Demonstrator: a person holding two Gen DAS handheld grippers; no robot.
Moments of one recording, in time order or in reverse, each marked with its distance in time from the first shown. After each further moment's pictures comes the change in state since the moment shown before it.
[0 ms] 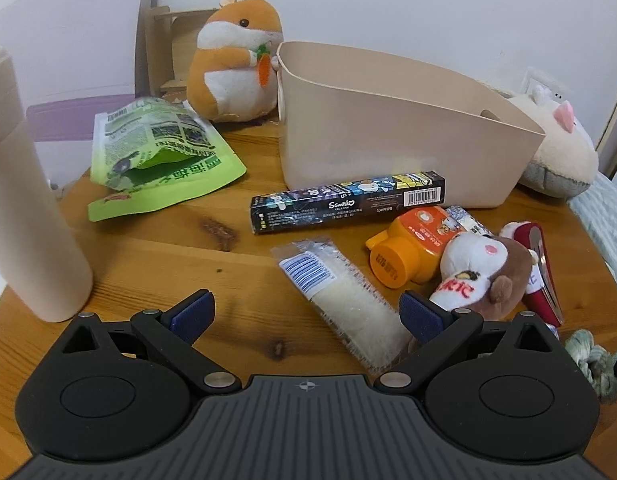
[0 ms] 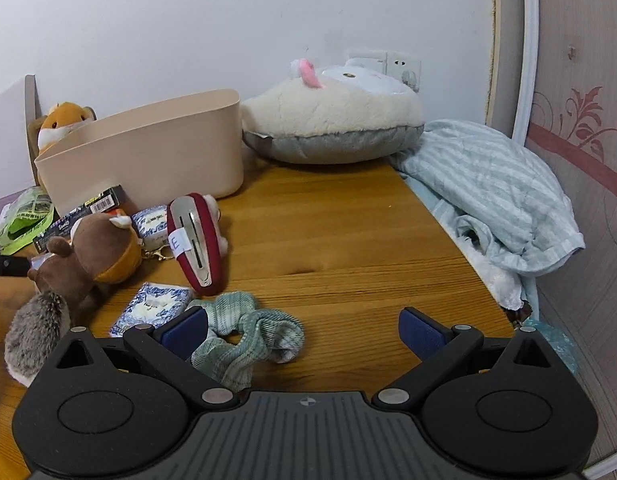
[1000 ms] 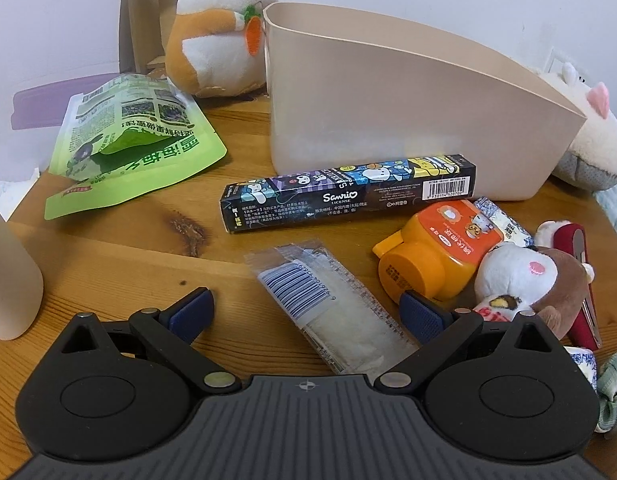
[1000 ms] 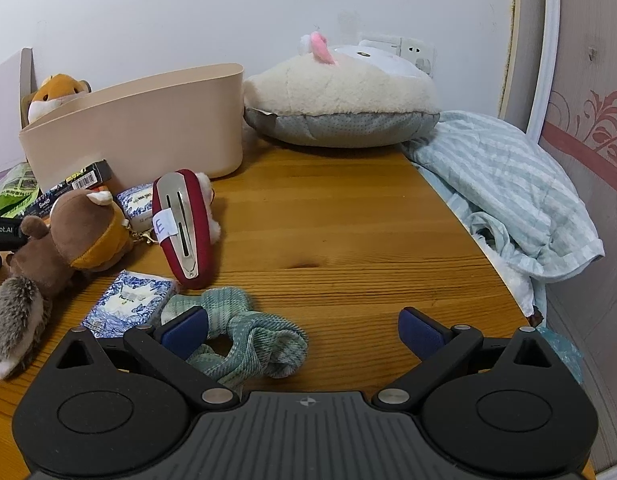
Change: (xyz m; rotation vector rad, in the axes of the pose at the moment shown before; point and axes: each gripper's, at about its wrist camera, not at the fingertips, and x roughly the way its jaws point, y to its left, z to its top) left arm 0.051 -0.013 0.010 0.002 0.052 0.033; right arm 0.035 0.003 0.003 -0.051 0.034 -0.013
